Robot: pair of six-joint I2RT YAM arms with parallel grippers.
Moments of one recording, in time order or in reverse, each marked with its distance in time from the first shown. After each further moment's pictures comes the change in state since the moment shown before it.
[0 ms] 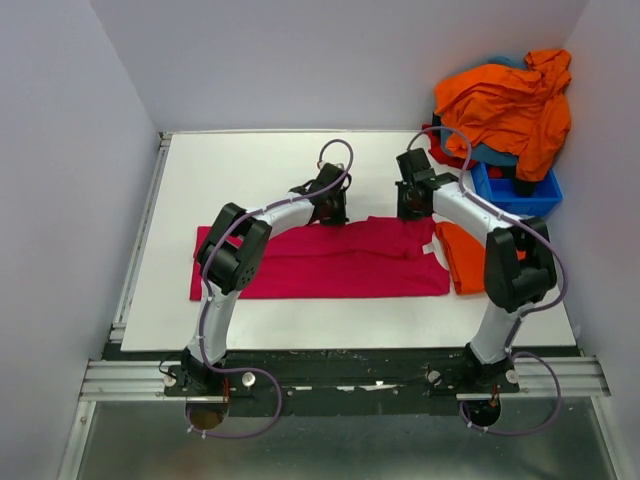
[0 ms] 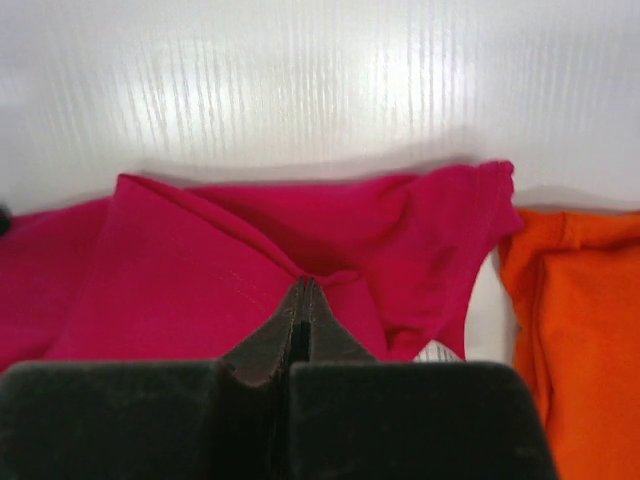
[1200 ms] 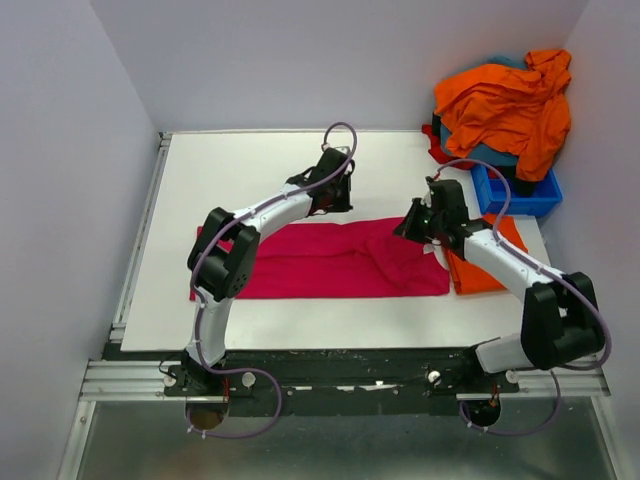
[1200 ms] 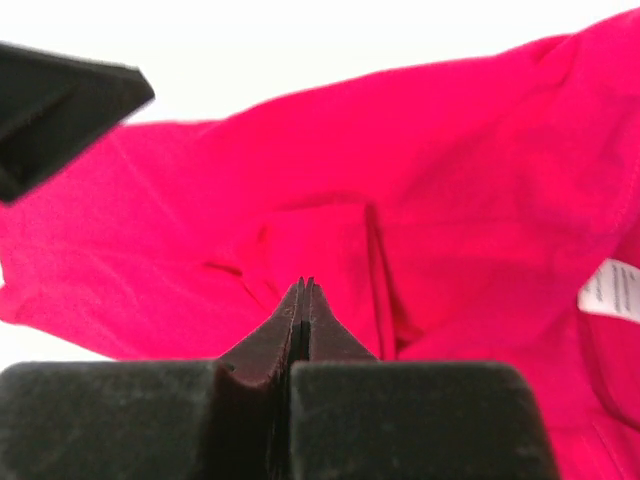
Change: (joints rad) left arm -0.013 -0.090 0.074 -0.077 -0.034 0.062; right arm -0.048 -0.462 -0.508 0.348 -0.379 0.228
